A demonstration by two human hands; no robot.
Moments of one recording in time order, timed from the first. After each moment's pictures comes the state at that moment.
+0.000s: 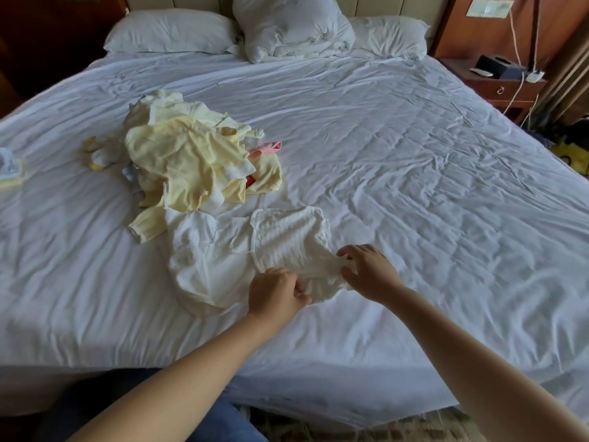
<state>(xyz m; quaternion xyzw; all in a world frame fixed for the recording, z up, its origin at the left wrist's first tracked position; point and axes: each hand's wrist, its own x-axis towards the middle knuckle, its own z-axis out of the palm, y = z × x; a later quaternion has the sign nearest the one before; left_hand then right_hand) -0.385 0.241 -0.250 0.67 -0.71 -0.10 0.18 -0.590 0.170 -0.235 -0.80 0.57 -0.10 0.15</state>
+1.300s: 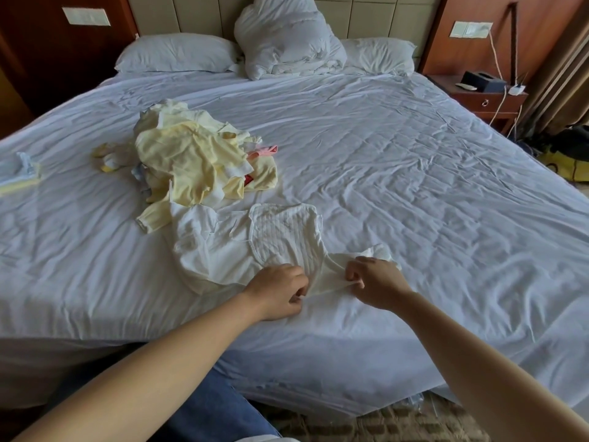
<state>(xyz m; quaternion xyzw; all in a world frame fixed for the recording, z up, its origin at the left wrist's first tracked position) -0.384 0.270 -0.233 0.48 -0.87 -0.08 0.07 -0.628 0.223 -0.234 -0.85 0.53 -0.06 0.08</state>
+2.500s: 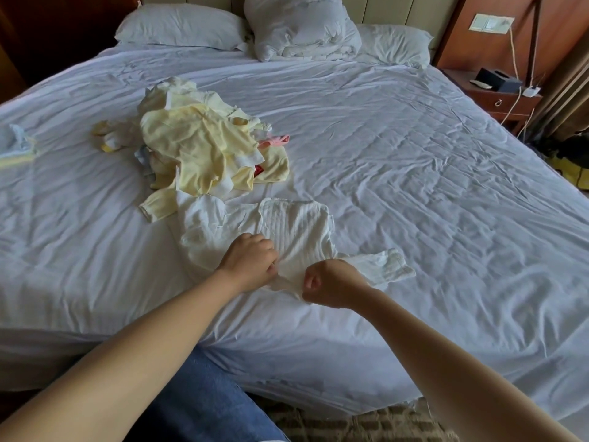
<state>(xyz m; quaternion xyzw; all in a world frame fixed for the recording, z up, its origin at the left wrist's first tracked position) -0.314 0.232 -0.239 0.55 -0.83 0.07 0.08 -0.524 0.227 -0.223 -0.84 0.50 0.00 0.21</state>
